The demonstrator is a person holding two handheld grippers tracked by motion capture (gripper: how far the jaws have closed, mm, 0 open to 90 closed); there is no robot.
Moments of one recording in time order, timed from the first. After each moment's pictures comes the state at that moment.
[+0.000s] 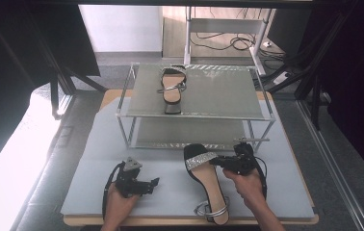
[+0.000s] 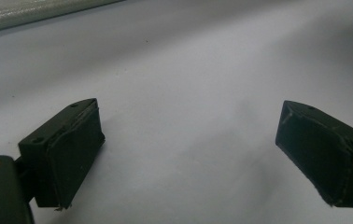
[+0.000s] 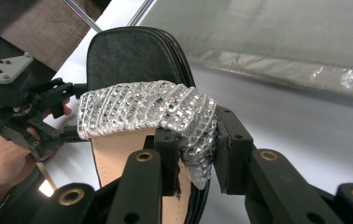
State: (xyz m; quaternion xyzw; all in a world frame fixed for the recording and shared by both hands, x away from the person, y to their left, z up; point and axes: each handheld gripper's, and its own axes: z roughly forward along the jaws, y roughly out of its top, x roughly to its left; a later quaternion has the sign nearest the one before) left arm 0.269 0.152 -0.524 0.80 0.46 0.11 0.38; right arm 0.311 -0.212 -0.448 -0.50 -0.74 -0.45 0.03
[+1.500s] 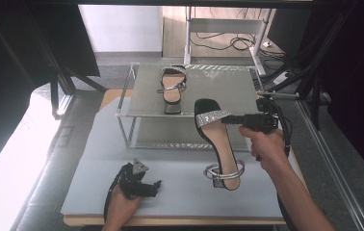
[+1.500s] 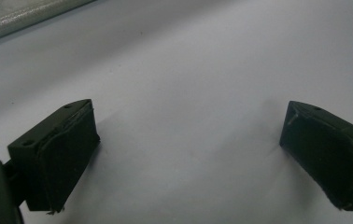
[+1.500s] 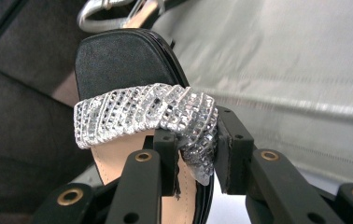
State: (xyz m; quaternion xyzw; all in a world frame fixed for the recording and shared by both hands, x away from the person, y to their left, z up) left arm 0.266 0.137 -0.525 0.82 0.44 0.15 0.33; right arm 0.355 -0.235 -0.319 -0.54 -0.68 -0.50 0.06
